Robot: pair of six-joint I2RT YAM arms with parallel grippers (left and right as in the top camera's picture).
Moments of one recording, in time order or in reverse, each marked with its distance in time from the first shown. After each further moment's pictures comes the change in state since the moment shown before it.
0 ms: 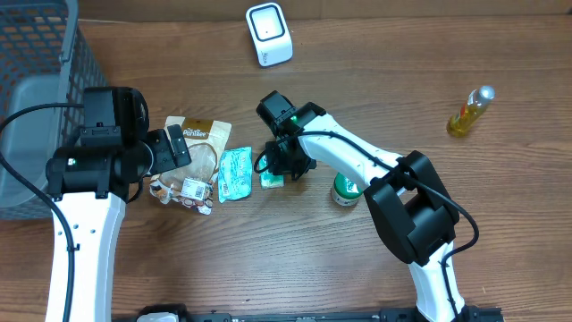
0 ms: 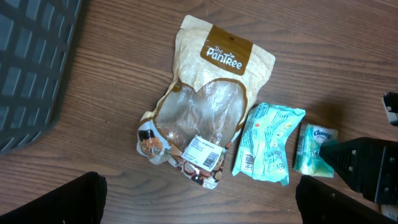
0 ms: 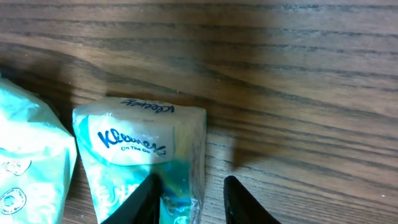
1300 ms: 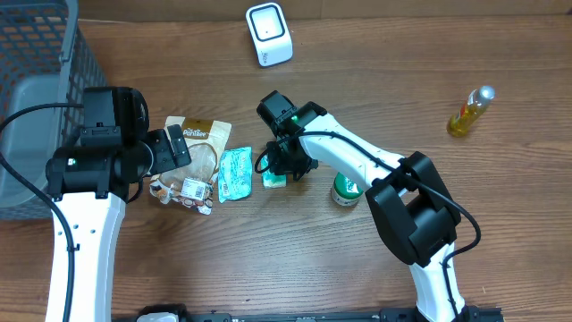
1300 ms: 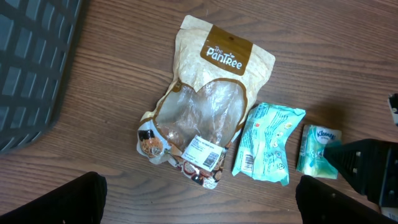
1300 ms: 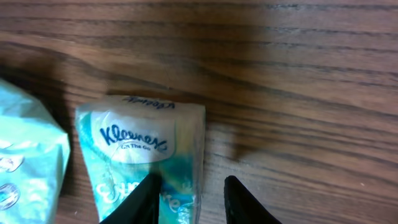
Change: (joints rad) left arm 0.000 0.000 0.000 0.000 0.000 0.000; right arm 0.002 -0.010 0.000 -0.016 0.020 -0.002
